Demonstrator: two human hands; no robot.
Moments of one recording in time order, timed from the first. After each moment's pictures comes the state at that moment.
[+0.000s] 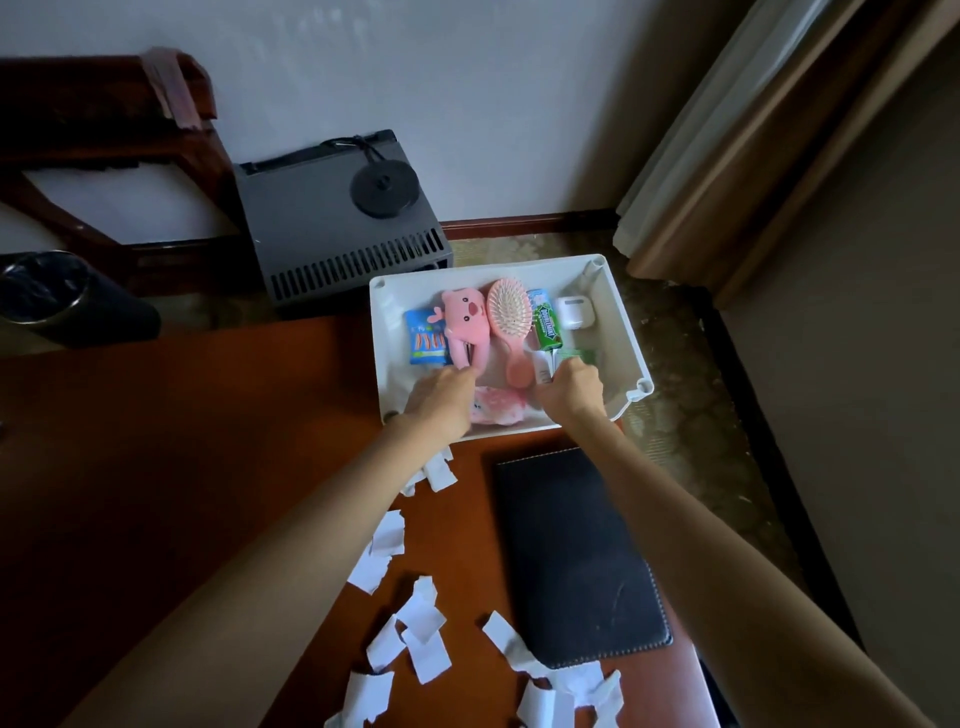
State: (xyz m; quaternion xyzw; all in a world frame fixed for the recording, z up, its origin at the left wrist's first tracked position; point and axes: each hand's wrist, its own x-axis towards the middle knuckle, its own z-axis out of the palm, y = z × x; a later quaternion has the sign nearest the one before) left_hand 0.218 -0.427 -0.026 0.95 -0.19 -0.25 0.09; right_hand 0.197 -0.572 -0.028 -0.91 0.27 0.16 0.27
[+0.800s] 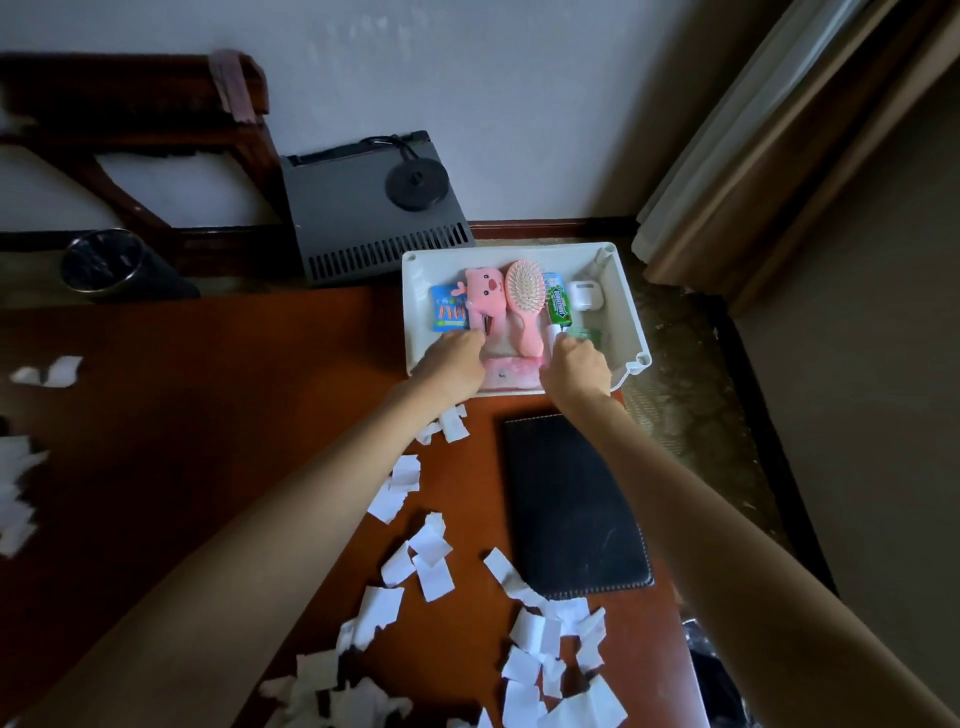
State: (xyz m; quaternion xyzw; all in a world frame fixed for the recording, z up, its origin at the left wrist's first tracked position) left_hand 0.183 -0.416 0.024 0.95 -0.08 -0.23 0.19; right_hand 0.164 -0.552 0.010 -0.96 0.17 0.16 0.14
